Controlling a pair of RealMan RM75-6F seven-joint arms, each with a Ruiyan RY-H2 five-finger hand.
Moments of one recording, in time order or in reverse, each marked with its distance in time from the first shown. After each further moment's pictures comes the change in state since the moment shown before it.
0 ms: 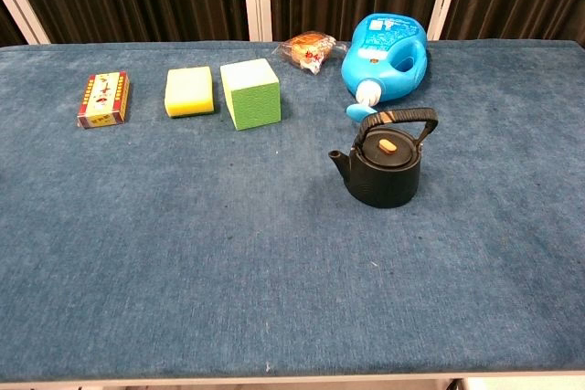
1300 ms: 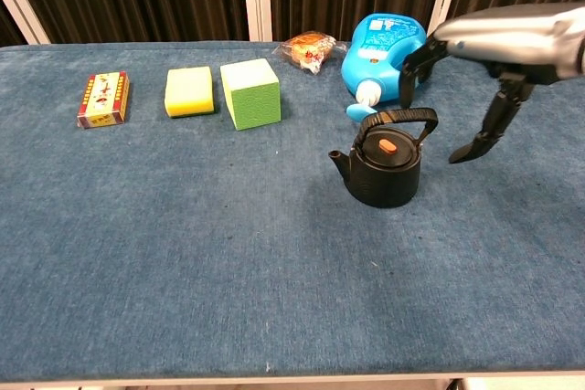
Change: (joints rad) left arm -0.014 -0.008 -0.003 0.018 -0.036 -0.049 0.000; right arm 0.552 -0.180 0.113 -0.145 0.454 -0.608 -0.605
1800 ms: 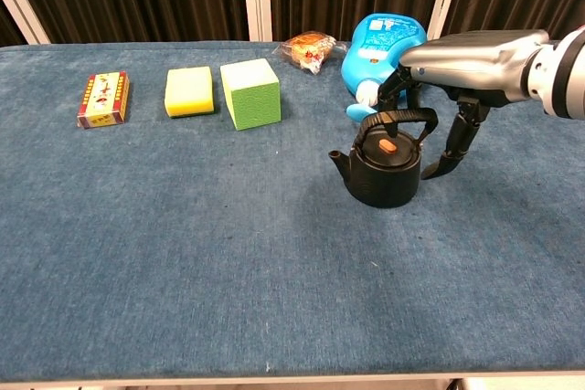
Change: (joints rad) left arm 0.001 -0.016 0.000 0.043 -0.012 -0.009 -0.033; right arm 0.085 -0.087 -0.034 0.045 0.111 0.016 -0.071
